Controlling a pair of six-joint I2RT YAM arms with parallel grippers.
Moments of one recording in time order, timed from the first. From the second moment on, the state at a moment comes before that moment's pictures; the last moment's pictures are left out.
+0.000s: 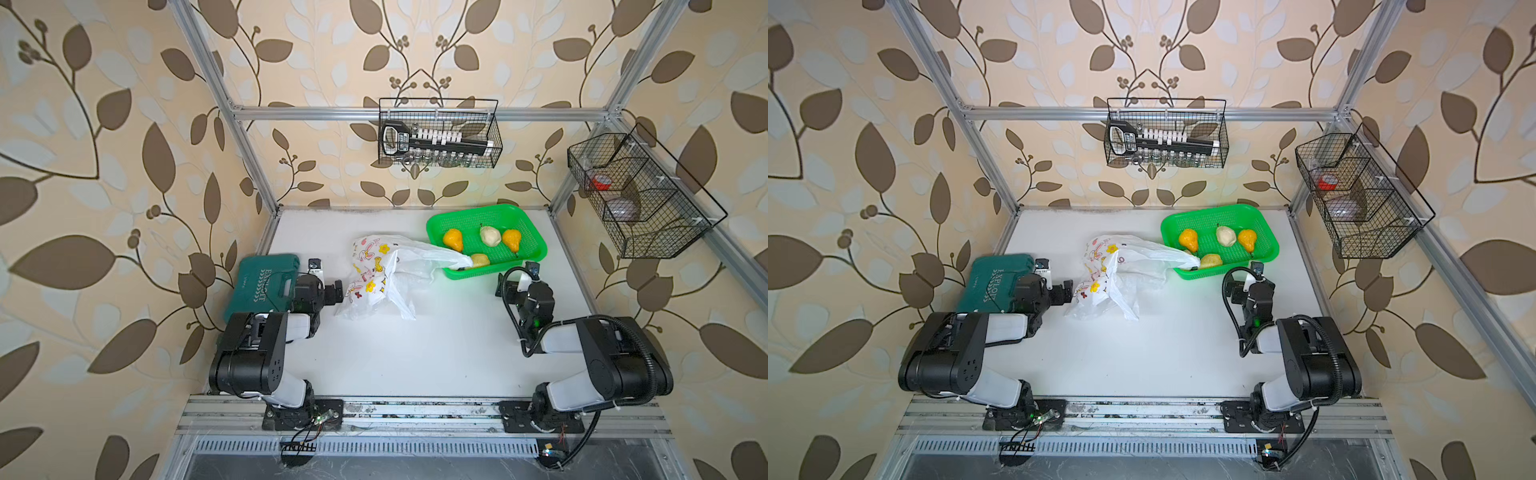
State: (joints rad) left arm 0.02 1.51 0.40 0.55 0.02 -0.06; right arm 0.02 1.51 0.27 0.93 0.18 0.08
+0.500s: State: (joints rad) left arm 0.01 1.51 0.40 0.57 0.02 -0.07; right arm 0.02 1.51 0.27 0.94 0.18 0.07
